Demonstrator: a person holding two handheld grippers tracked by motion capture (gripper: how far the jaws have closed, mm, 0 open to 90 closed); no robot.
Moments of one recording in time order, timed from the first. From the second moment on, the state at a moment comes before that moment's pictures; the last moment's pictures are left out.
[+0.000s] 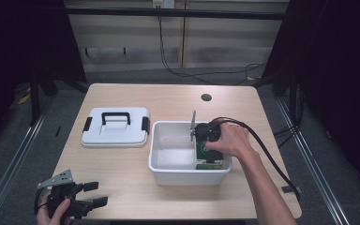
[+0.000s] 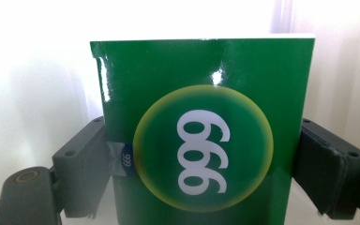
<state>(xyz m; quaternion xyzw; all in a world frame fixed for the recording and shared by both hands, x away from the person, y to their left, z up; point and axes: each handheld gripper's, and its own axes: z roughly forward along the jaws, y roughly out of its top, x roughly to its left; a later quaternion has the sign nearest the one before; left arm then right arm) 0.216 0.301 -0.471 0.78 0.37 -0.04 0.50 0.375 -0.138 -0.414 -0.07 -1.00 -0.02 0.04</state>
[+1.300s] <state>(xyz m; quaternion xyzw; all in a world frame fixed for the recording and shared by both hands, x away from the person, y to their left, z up) 0.216 0.301 -0.471 0.78 0.37 -0.04 0.50 0.365 -0.156 -0.393 -0.08 -0.99 -0.09 0.02</state>
